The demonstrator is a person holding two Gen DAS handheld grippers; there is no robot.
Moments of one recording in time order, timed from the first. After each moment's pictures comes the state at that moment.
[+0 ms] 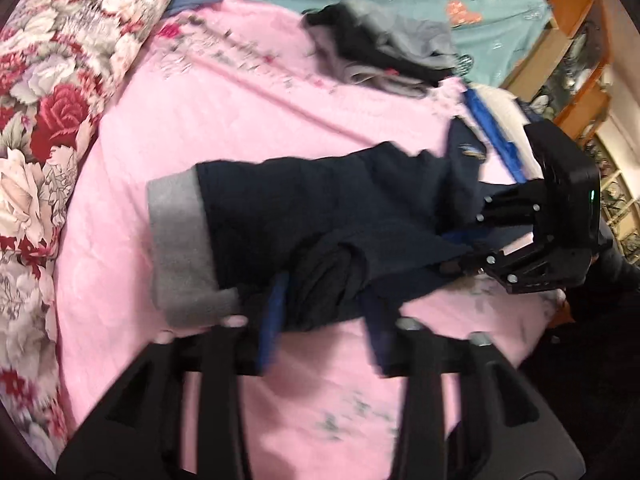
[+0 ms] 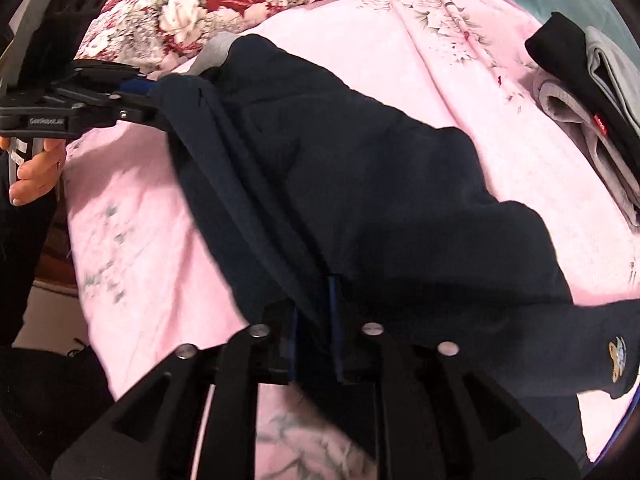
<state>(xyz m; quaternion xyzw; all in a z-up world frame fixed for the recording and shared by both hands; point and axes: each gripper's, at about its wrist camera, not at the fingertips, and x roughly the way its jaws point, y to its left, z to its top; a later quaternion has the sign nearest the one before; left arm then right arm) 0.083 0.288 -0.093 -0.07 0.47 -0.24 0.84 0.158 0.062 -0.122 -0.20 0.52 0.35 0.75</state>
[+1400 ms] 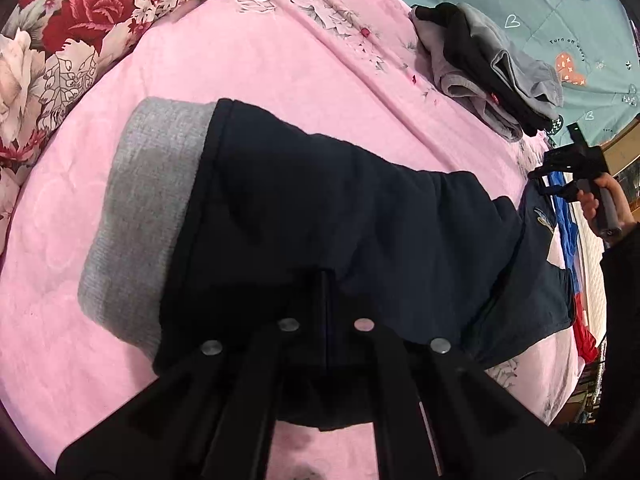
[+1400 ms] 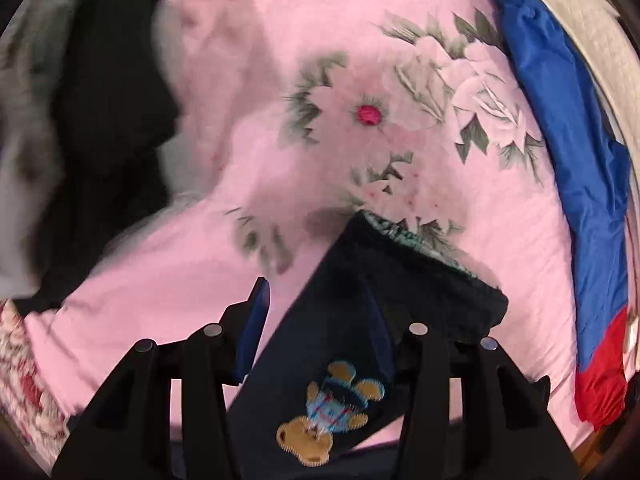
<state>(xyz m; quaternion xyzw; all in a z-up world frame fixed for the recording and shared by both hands) 0.134 0.258 -0.145 -0.19 0.53 -0.07 0.83 0.382 -0.236 -0.107 0.16 0.63 -0.14 0.74</state>
